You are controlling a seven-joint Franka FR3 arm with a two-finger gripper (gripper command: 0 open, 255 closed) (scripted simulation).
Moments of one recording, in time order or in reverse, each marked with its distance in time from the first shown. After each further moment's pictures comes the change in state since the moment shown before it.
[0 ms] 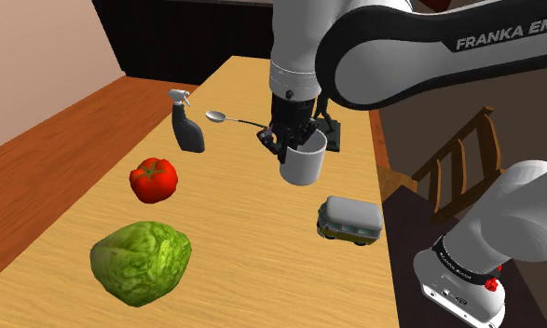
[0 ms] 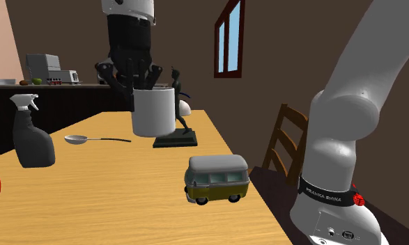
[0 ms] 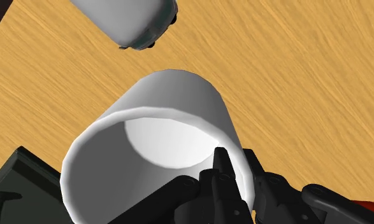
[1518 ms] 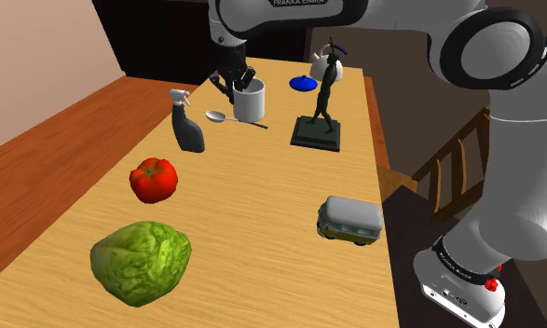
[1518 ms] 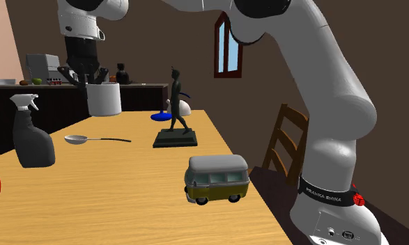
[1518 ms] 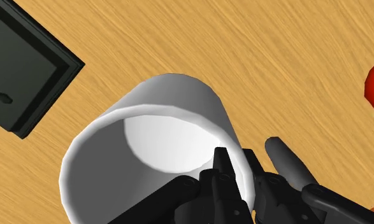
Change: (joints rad) arm -0.025 0.845 -0.082 0.968 -0.403 -0.213 -0.076
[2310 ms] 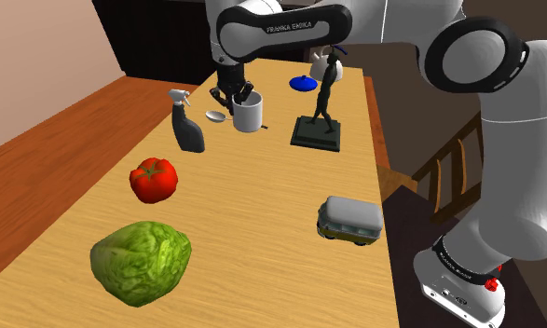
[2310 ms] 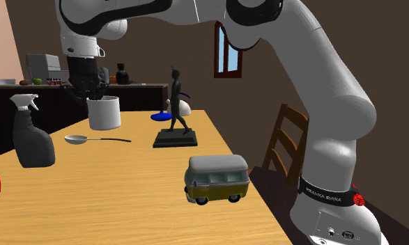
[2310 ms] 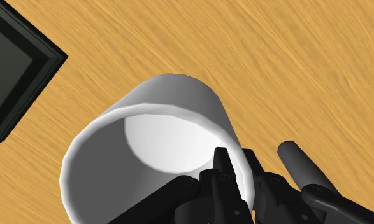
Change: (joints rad) arm -0.004 0.062 -0.015 -0.033 -0.023 0.091 0.001
